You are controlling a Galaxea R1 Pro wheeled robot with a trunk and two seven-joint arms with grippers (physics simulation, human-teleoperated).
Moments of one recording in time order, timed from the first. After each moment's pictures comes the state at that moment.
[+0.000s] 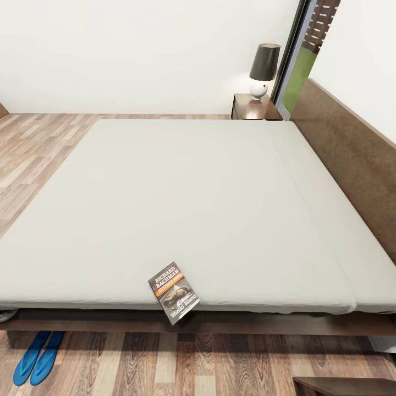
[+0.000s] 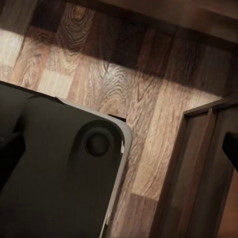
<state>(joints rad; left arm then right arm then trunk) -0.04 0.24 -0.99 0.00 0.59 -0.20 0.22 0.43 0.16 -0.71 -1.06 0.48 -0.69 0.57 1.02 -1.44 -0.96</state>
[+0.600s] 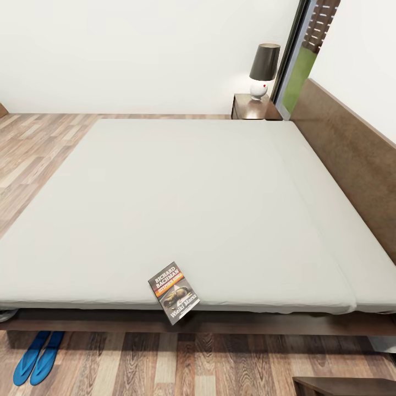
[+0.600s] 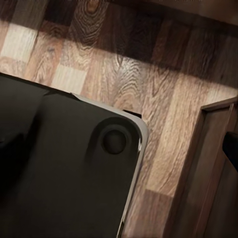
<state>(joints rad) -0.04 0.24 -0.99 0.00 0.59 -0.20 0.22 0.42 0.16 -0.65 -1.07 0.48 -0.60 0.57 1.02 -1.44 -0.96</state>
